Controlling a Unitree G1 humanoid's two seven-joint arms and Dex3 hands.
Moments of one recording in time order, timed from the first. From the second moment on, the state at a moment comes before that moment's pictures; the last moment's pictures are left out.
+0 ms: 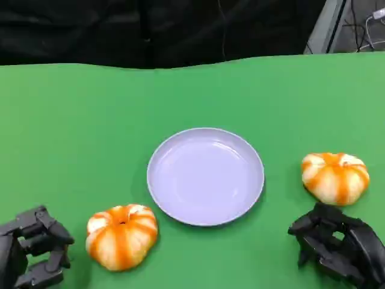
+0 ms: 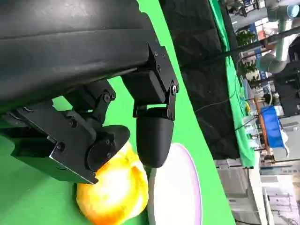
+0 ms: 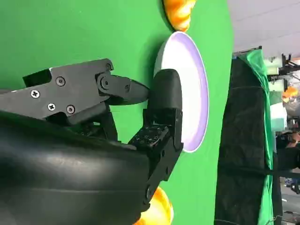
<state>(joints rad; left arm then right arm) 0.05 0.14 0.22 0.59 -0.17 -0.70 -0.29 -0.10 -0.05 -0.10 0.75 0.18 -0.59 0.54</state>
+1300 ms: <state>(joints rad) 0.07 0.08 0.27 0.49 -0.44 -0.52 -0.47 -0.10 -0.05 -0.11 0.76 0.18 -0.59 0.55</state>
